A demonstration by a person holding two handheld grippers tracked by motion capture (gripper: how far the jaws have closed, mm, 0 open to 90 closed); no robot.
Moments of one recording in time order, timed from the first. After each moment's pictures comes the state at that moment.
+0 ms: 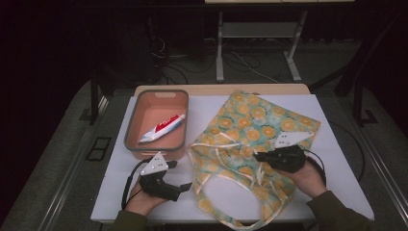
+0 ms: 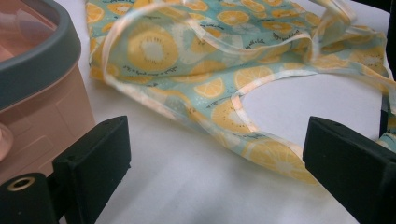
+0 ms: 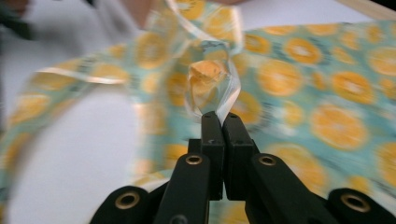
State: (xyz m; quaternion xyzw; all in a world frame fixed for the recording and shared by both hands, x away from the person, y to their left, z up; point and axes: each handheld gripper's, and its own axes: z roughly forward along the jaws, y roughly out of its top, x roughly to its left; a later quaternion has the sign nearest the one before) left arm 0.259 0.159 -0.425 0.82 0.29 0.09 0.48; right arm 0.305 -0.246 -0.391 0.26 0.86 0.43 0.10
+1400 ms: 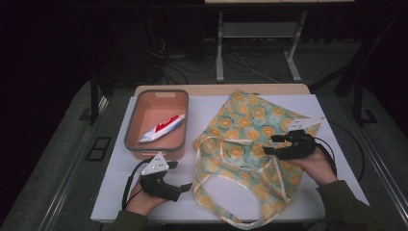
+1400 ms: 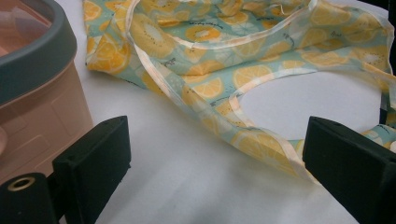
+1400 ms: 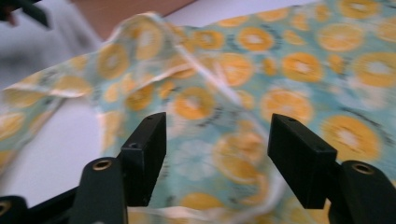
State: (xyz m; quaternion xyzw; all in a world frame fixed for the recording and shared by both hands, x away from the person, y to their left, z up) left arm 0.259 0.158 -0.426 0.83 0.29 0.09 0.48; right arm 0.336 -0.277 -0.386 0.33 0.84 0.43 0.09
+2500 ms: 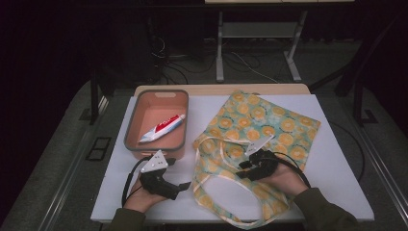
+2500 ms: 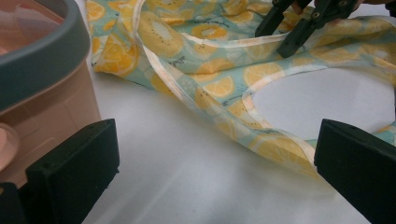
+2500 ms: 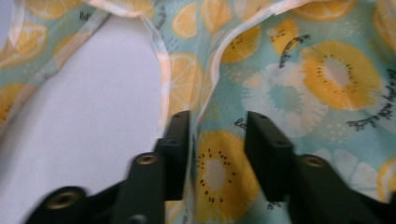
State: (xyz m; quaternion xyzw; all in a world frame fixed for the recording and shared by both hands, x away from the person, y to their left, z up) left arm 0.270 0.162 -0.435 0.83 0.27 0.09 0.48; right arm 0.322 -0.187 -0.436 0.22 0.92 0.32 0.01
